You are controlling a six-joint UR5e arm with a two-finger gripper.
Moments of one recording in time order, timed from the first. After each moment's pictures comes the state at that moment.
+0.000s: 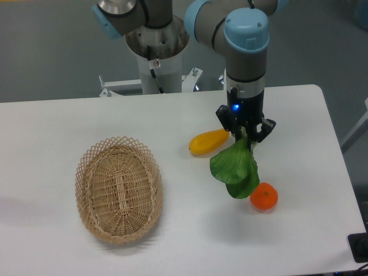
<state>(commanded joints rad) 2.60 -1.73 -1.74 -0.96 1.52 1.18</state>
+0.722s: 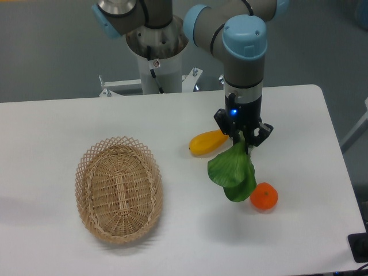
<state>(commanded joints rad) 2.58 -1.75 -1.74 -0.96 1.52 1.18</state>
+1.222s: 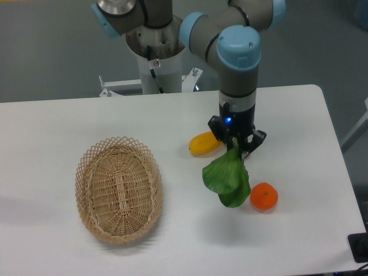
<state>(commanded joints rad) 2.52 -1.83 -1.74 -0.88 1.52 1.04</state>
